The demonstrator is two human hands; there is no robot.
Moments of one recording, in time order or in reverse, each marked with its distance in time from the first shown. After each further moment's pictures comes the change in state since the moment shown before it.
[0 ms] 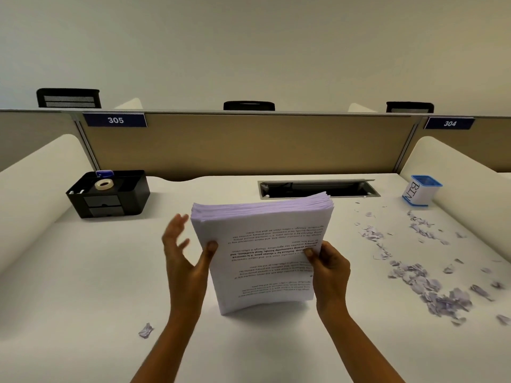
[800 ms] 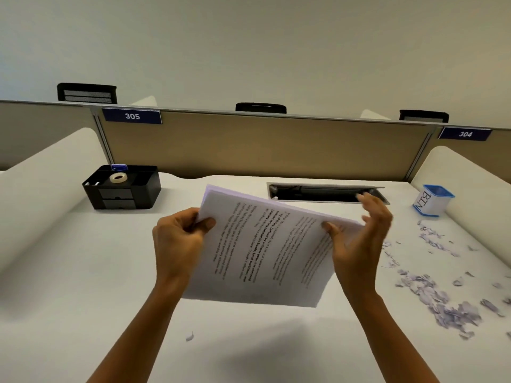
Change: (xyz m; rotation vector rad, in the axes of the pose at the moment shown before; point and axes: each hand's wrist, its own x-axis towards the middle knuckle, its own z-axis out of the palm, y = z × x) left_hand 0.032 0.043 -0.022 0.164 -0.004 0.042; right_hand 0.034 -0.052 -0.010 -0.470 0.154 -0.655
